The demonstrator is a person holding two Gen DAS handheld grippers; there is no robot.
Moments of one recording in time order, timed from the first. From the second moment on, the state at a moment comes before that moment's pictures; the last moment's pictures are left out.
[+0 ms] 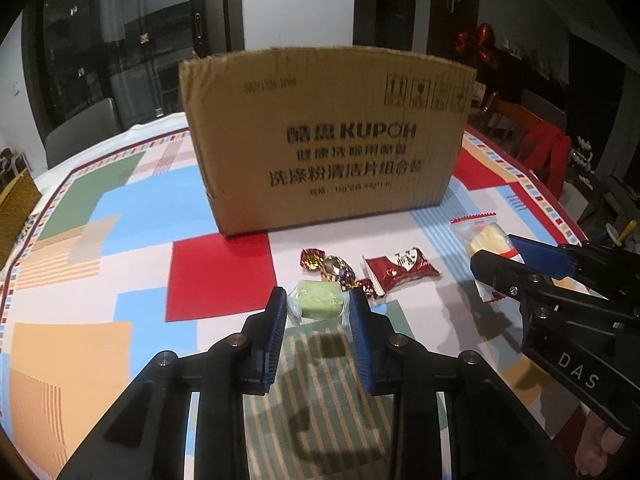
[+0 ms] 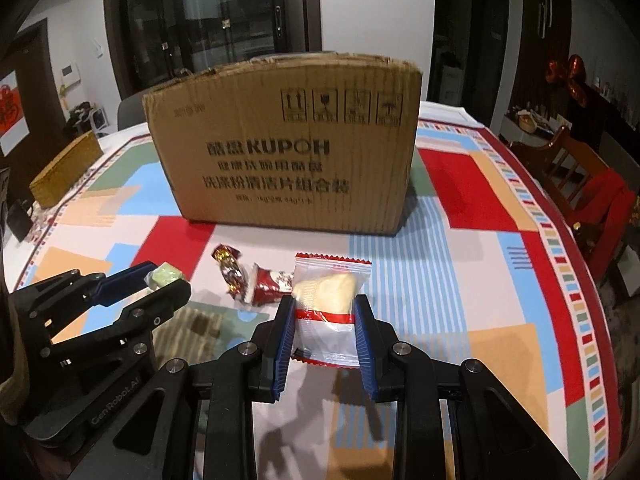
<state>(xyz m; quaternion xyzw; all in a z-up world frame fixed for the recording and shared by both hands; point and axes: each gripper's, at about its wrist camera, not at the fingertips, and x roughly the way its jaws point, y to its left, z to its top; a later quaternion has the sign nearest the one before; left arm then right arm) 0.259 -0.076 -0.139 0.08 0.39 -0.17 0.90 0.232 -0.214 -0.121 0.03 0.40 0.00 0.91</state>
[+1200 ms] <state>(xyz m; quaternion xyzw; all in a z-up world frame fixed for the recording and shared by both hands) 0.275 -0.066 -0.048 0.06 0.32 -0.14 0.93 0.250 -0.218 -0.026 0.01 0.32 0.00 0.95</state>
